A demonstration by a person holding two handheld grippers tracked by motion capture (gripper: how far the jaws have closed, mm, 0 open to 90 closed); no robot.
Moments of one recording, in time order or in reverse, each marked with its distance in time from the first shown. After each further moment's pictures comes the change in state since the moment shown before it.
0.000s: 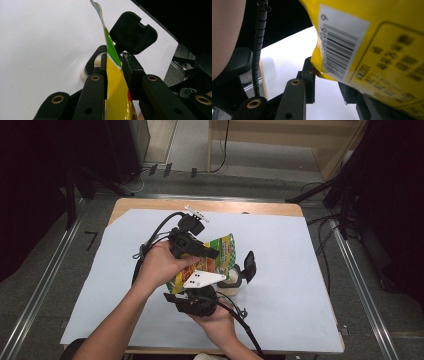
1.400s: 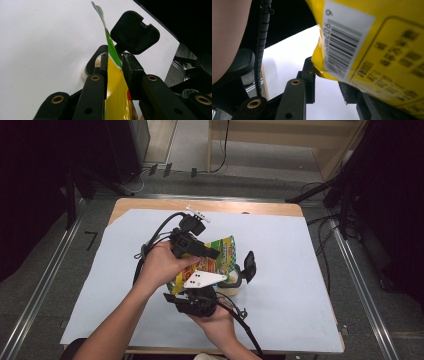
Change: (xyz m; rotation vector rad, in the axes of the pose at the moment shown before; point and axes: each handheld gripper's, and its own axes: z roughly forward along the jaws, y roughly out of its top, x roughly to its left) left arm 0.001 0.001 0.003 0.005 0.002 -0.004; right arm 0.001 -0.001 0.000 -0.002 0.002 0.014
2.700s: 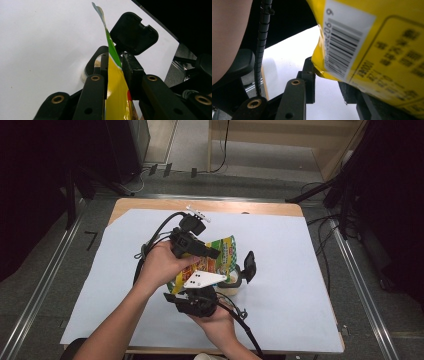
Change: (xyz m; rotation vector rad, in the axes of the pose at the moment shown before) left arm -0.001 0.001 -0.001 0.000 0.001 0.010; right arm 0.001 0.001 -0.001 -0.004 -0.005 -0.006
